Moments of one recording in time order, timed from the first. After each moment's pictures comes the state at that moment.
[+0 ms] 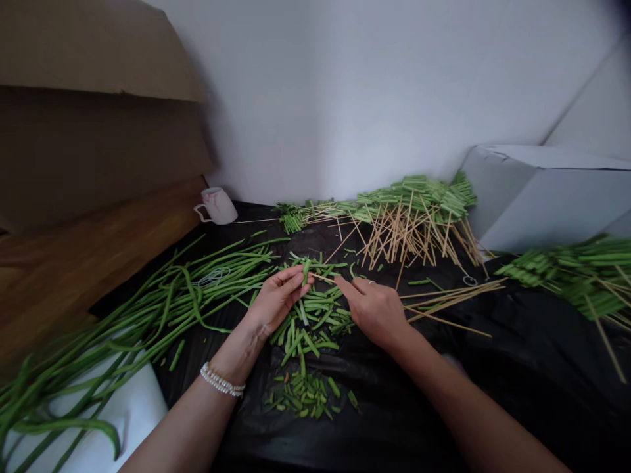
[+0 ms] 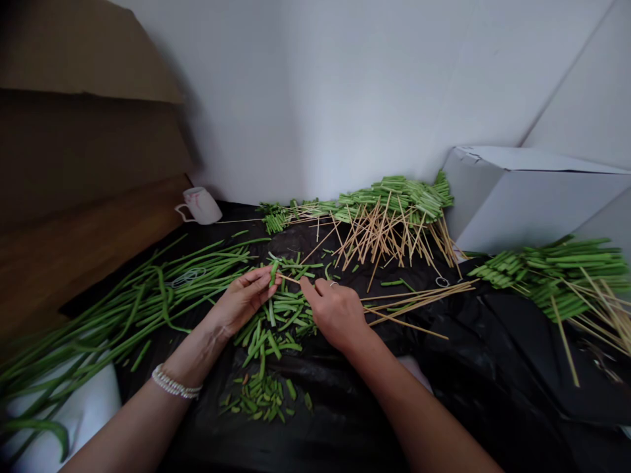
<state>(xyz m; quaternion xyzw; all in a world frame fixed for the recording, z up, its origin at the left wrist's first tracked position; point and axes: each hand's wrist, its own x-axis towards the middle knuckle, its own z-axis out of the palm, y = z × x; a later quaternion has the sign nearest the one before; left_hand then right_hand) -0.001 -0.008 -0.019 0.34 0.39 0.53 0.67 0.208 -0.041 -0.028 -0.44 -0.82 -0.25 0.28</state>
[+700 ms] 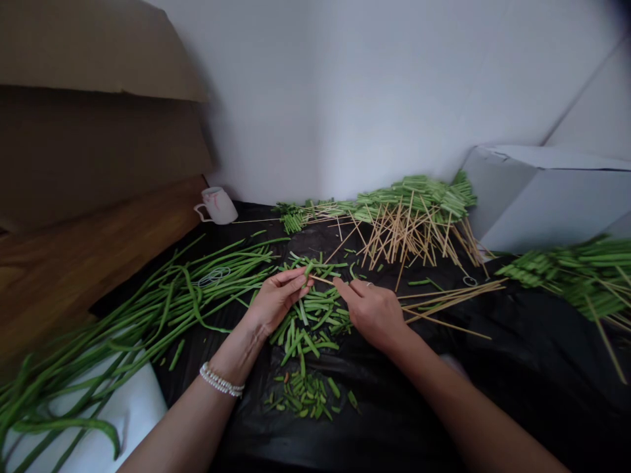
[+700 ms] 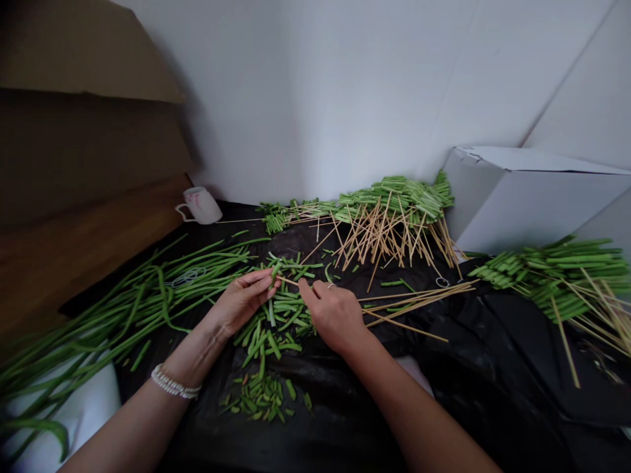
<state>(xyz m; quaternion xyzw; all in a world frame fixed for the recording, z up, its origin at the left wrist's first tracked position) -0.001 -0.009 -0.018 0.33 0.40 0.53 0.67 0.205 -0.044 -0.028 -0.44 -0.82 -0.25 0.26</state>
